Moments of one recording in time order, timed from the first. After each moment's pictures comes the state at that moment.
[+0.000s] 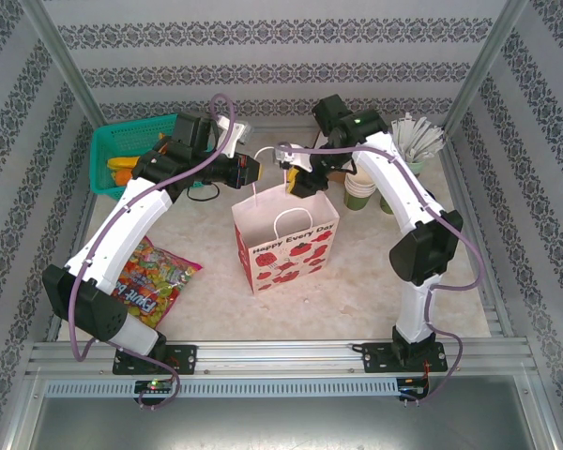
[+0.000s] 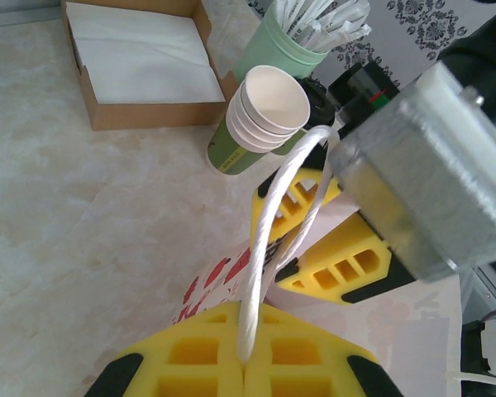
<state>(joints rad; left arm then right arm) -0.39 1.52 1.61 -0.76 0.53 -0.19 0.44 1.96 2.12 -1.39 -0.65 -1.05</state>
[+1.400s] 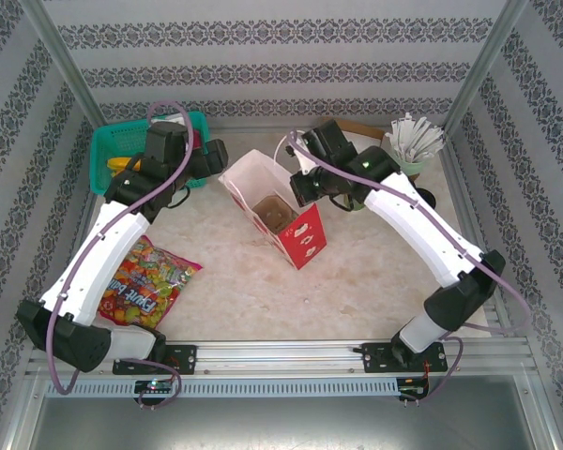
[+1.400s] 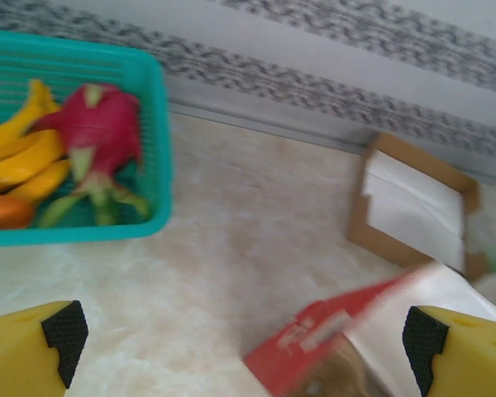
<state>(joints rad) -0.34 1.32 1.46 -0.71 -0.22 -0.51 0.67 1.58 1.74 -1.06 -0.03 0.21</state>
